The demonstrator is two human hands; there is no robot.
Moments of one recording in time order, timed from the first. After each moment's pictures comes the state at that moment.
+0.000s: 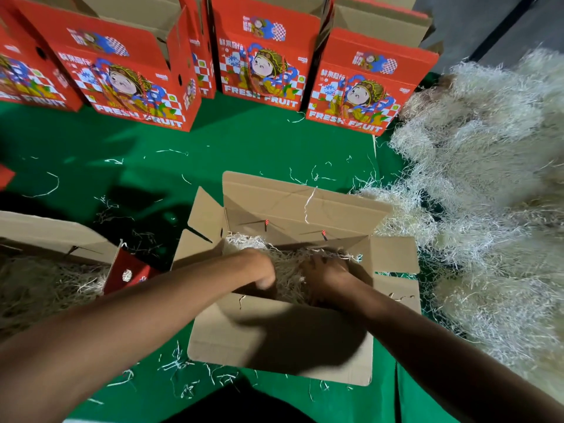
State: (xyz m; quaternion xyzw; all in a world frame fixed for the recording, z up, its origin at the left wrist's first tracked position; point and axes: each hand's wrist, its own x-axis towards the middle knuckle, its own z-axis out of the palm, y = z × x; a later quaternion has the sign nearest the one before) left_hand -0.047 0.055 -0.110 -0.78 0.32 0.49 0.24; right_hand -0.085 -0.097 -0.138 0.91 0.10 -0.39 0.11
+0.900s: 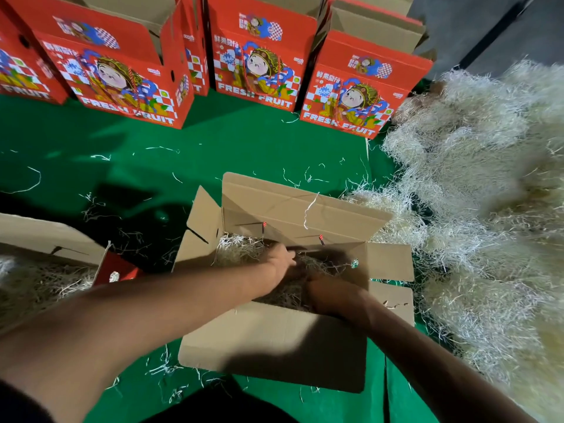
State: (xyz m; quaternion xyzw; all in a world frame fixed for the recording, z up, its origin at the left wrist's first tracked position) left_hand -0.034 0.013 -0.161 -0.79 0.48 0.25 0.29; right_hand -0.107 -0.115 -0.121 0.90 0.14 -0.42 -0.03
